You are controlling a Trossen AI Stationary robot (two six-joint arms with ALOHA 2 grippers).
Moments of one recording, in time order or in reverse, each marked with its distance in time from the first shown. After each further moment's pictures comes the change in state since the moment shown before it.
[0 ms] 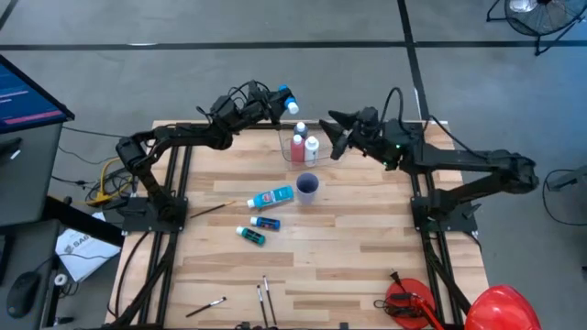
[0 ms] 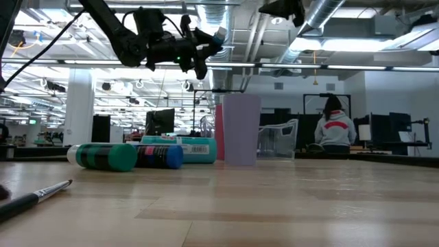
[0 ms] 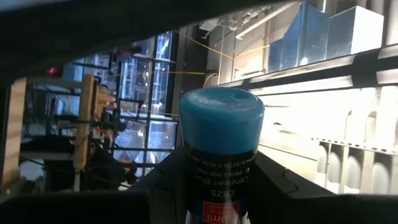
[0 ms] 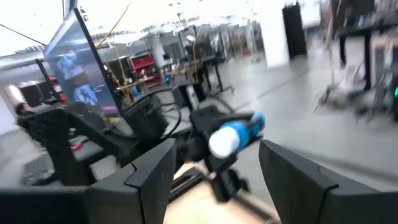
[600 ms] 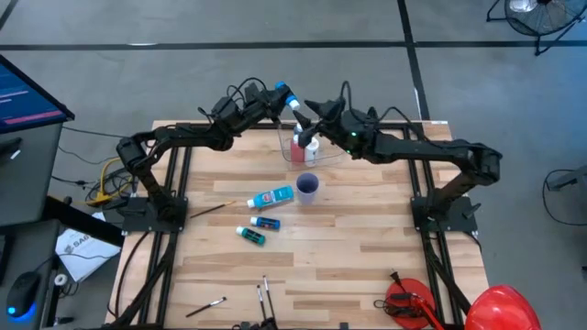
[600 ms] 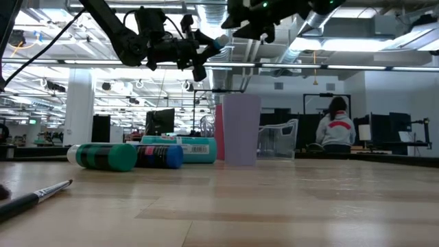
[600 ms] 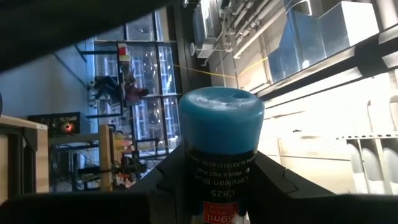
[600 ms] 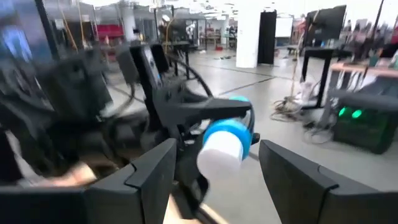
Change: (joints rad) left arm -0.017 0.000 -0.001 -0.015 -0.131 0.236; right arm -0.101 0.345 0.181 0.089 0.003 -0.208
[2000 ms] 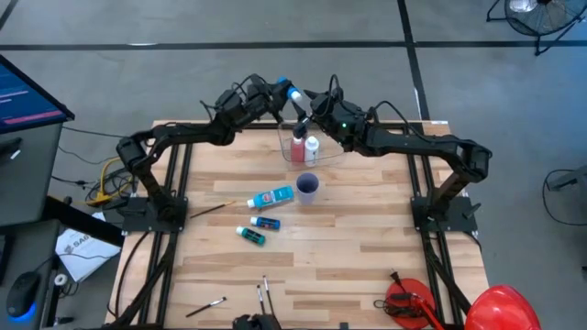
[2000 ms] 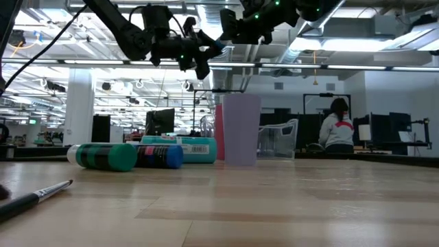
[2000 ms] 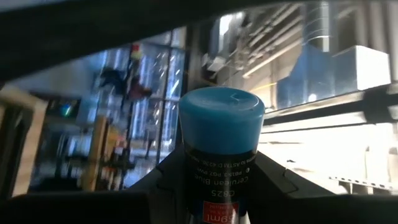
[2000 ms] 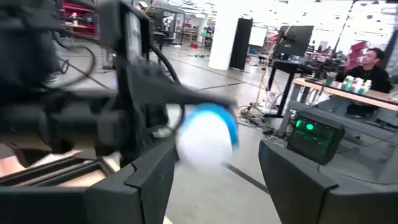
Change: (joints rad) left arm 0.015 0.001 0.081 -0.147 -0.048 -0.180; right arm -0.064 0.089 0.086 -0.003 0.053 -0.183
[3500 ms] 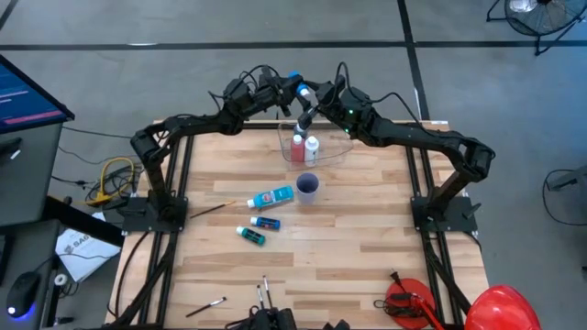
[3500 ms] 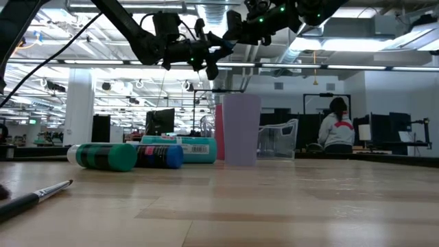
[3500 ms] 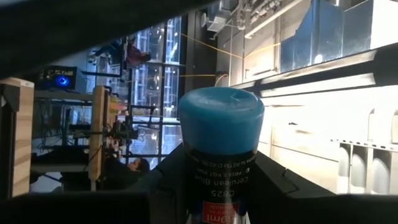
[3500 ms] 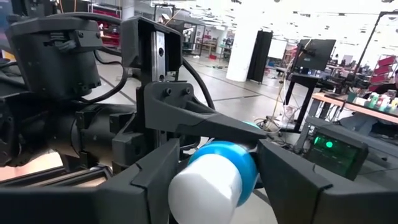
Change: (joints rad) left arm 0.035 0.135 0.183 0.004 0.232 0.003; right arm -0.093 -0.010 0.001 0.019 -0.209 -0.030
